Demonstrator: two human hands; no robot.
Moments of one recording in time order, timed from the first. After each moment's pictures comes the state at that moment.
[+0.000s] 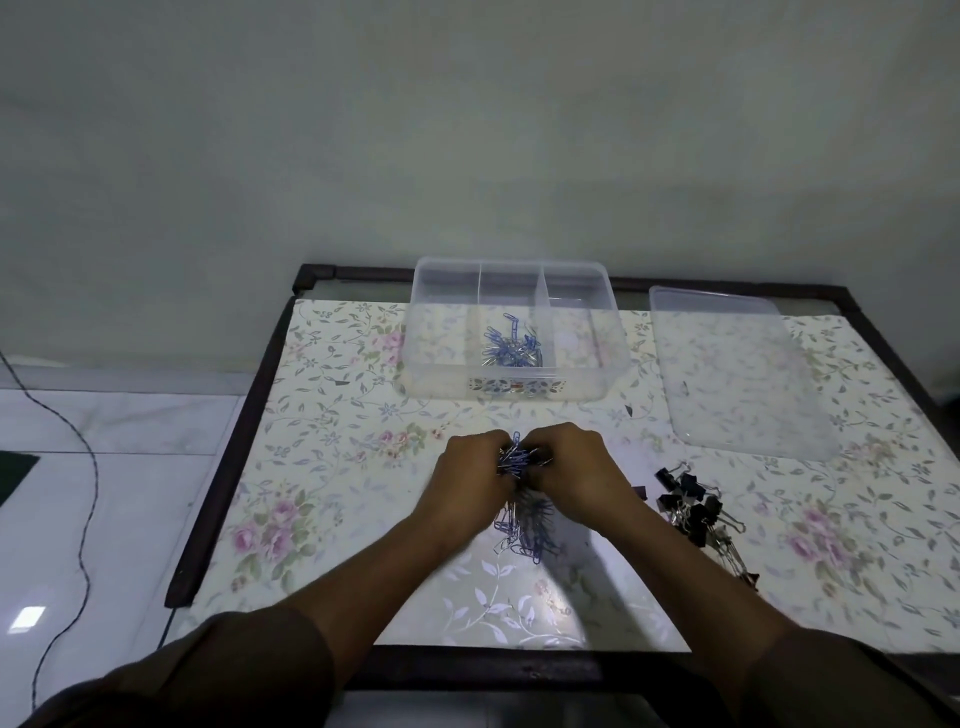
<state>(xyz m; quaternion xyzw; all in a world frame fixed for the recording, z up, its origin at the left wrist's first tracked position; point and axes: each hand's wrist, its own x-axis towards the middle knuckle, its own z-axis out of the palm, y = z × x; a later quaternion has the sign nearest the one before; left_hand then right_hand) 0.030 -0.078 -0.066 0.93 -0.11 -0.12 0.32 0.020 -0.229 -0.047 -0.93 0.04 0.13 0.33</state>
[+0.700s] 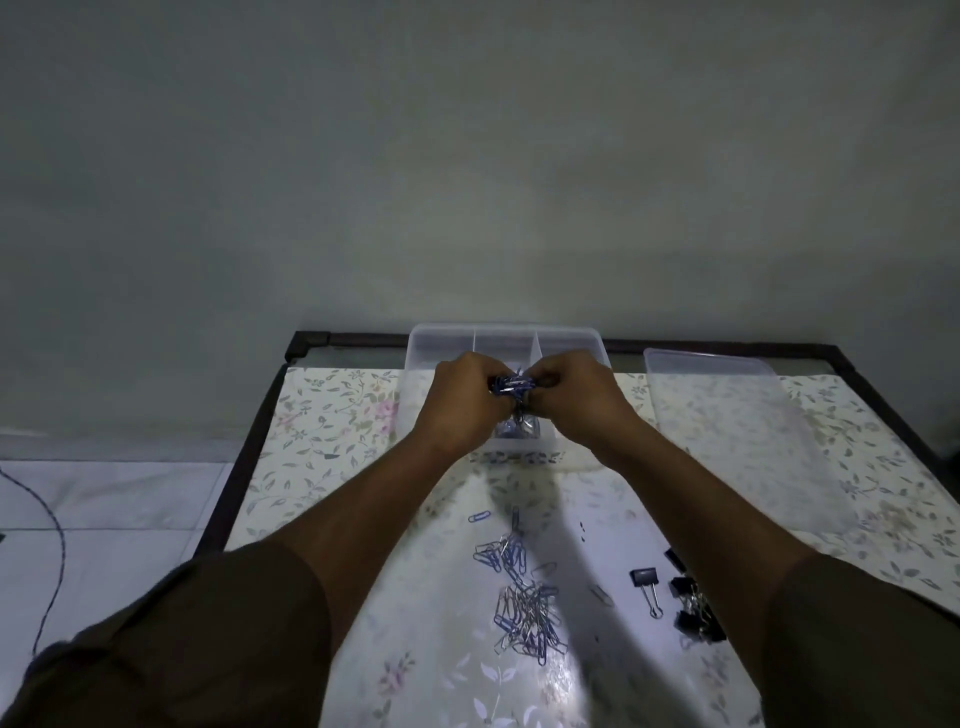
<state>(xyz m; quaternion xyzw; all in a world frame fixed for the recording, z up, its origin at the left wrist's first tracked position) 0.143 -0.089 0.019 0.91 -0.12 -0.03 0.41 0.127 -0.239 0.026 -0.89 0.09 0.02 0.44</state>
